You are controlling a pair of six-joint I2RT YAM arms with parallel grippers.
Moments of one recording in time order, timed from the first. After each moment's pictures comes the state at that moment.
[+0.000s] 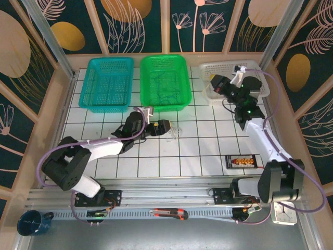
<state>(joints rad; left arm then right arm) -0.64 1.51 0.64 0.41 0.26 -0.75 0.09 1.30 0.97 0.24 -0.50 0.76</state>
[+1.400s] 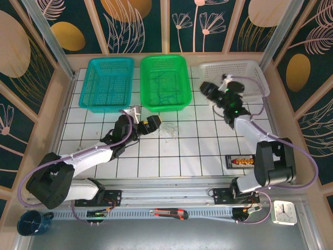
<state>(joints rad) -0.59 1.30 0.53 0.39 0.13 -0.90 0.24 1.45 0.87 0.31 -0.36 0.72</state>
